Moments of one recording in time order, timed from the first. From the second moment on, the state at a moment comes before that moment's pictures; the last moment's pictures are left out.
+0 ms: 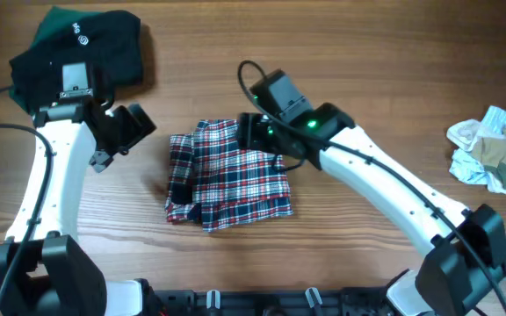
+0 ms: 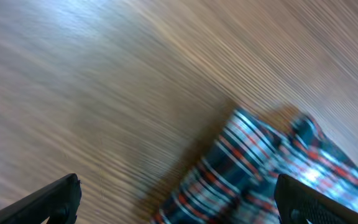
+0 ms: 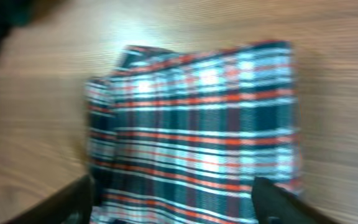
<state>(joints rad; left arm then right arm) 0.11 1.57 1.22 -0.97 0.08 -0.53 0.65 1.68 1.36 -0.75 -0.10 0.71</state>
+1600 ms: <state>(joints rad) -0.02 1.85 1.10 -0.85 0.40 -0.26 0.29 1.70 1.36 -0.95 -0.10 0.26</state>
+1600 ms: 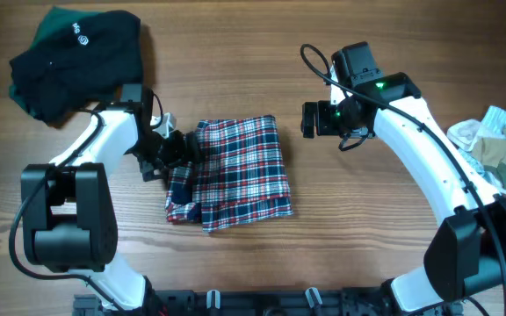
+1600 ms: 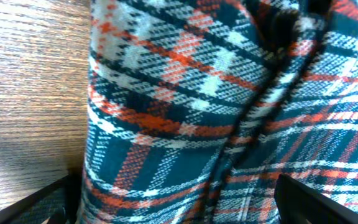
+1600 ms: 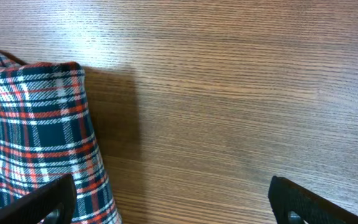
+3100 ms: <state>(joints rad) 0.00 1.89 0.95 -0.63 0.71 -0.25 0.29 1.70 1.36 -0.93 -0.17 0.26</state>
